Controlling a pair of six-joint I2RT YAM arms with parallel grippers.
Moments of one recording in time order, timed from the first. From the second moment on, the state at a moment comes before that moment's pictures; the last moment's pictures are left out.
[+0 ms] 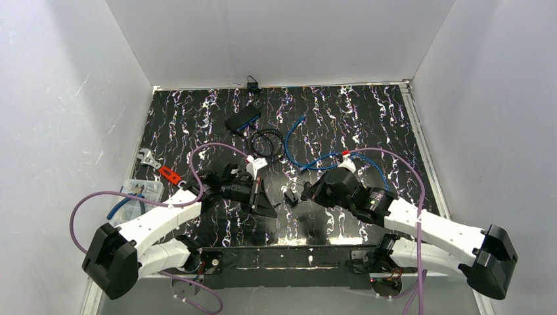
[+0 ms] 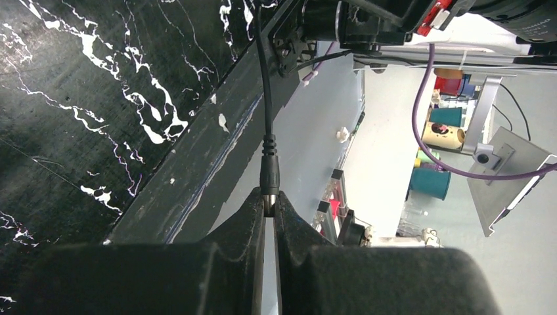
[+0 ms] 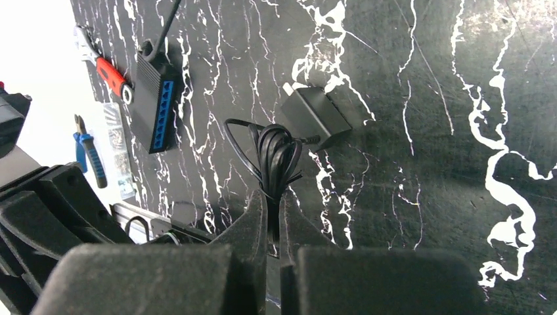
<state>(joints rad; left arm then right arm) -0.65 1.08 0.62 -0.29 0.84 -0.73 0.96 0.95 0.64 -0.37 0.22 1.19</state>
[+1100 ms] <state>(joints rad) -0.72 1.13 0.61 -0.34 0.92 -0.70 0.96 0.81 0.76 -0.38 -0.32 0.05</state>
